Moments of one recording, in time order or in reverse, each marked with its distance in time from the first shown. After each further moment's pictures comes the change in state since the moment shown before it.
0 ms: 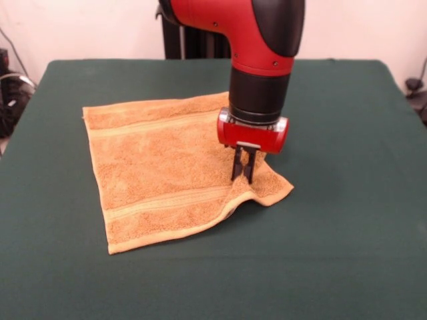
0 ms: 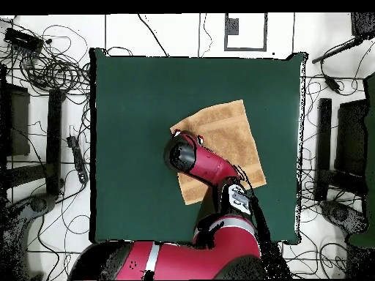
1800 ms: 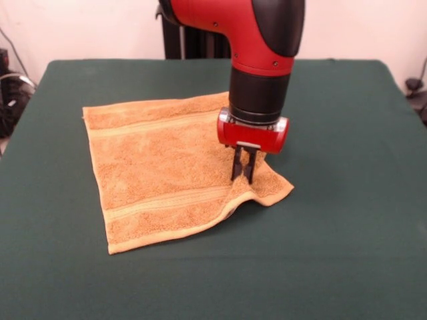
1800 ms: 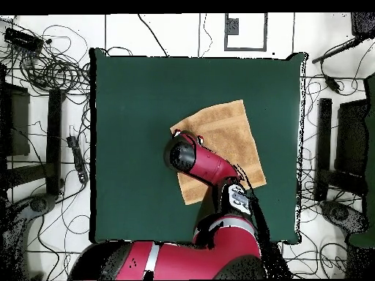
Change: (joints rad) arm 0.000 0.000 0.000 0.000 0.000 0.000 0.000
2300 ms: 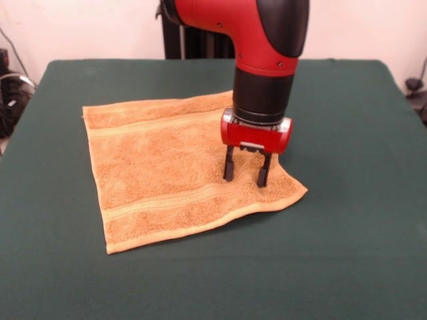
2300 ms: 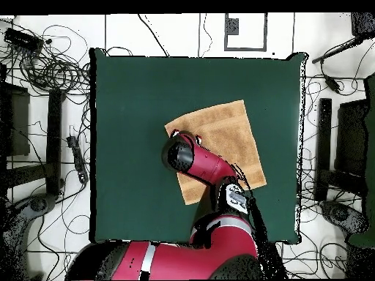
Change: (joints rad) arm 0.011 0.003 -0.003 -0.004 0.000 0.000 0.000
